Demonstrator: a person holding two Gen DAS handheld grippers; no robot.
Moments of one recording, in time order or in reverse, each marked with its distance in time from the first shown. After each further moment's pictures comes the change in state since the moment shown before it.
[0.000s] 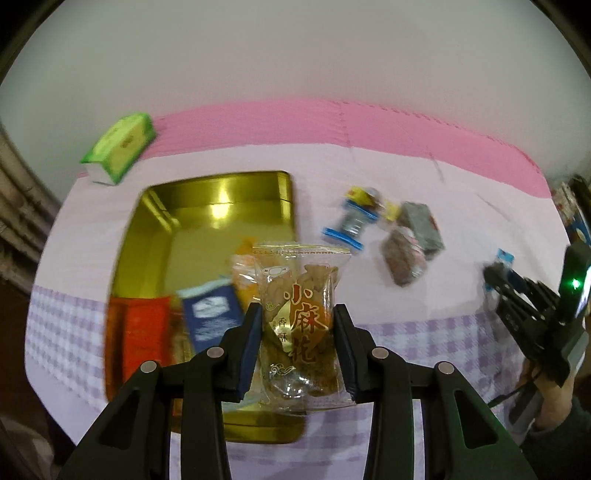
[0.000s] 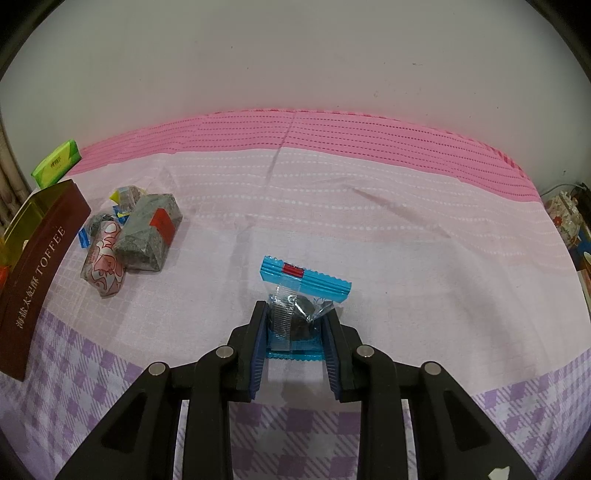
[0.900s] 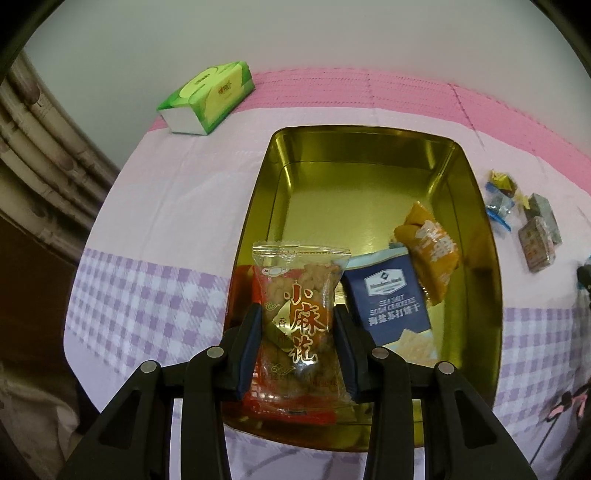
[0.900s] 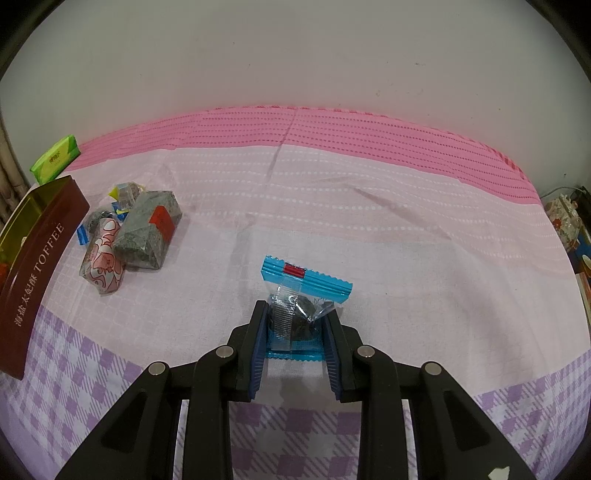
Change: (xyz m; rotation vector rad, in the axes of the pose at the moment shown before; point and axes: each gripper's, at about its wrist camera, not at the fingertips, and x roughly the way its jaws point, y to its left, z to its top) left arm 0.033 0.101 -0.022 -0.074 0.084 0.210; right arm 0.001 0.000 0.001 -0.013 0.015 -0.007
